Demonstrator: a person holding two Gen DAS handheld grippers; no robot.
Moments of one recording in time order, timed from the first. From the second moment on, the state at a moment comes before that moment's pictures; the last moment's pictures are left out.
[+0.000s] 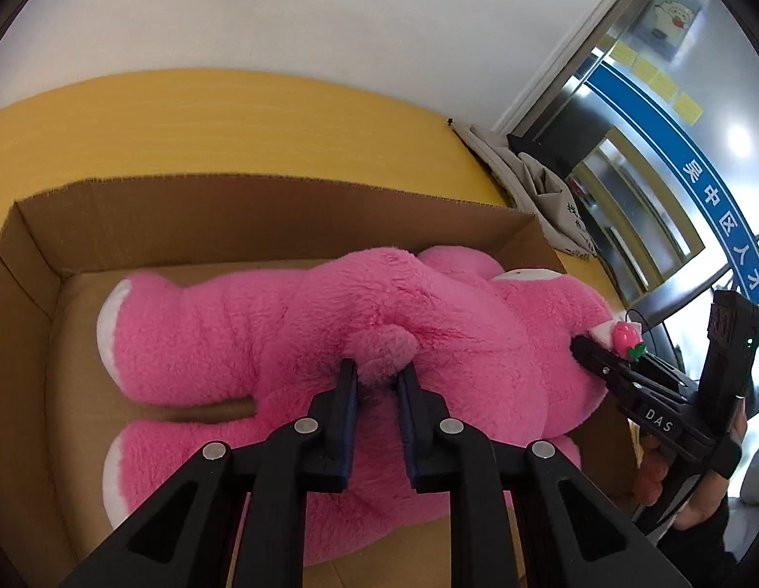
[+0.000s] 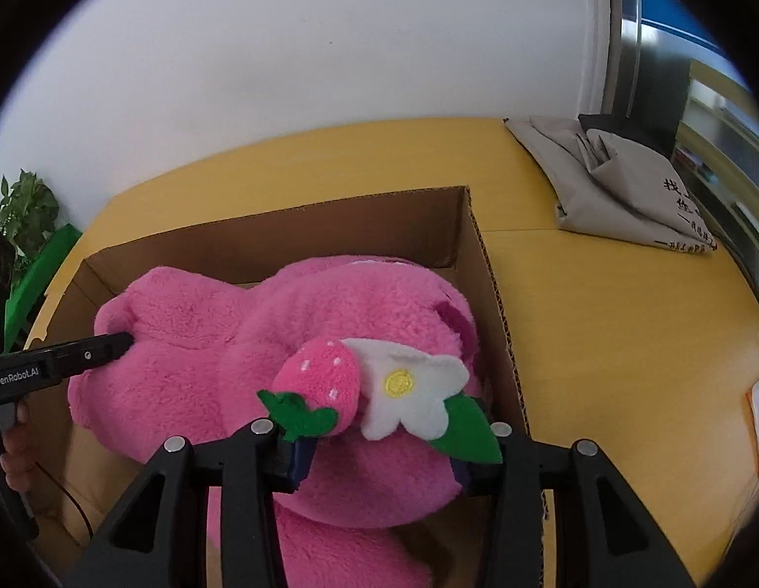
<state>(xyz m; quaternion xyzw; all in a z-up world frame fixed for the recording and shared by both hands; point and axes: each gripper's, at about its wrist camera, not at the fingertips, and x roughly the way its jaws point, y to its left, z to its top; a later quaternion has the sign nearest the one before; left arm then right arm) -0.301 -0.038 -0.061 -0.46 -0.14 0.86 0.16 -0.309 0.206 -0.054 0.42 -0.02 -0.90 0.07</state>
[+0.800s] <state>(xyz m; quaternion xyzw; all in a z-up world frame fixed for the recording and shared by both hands) -0.285 -0.043 -0.045 -0.44 -0.17 0.87 0.12 -0.307 0.211 -0.048 0.41 -0.01 -0.91 0.04</state>
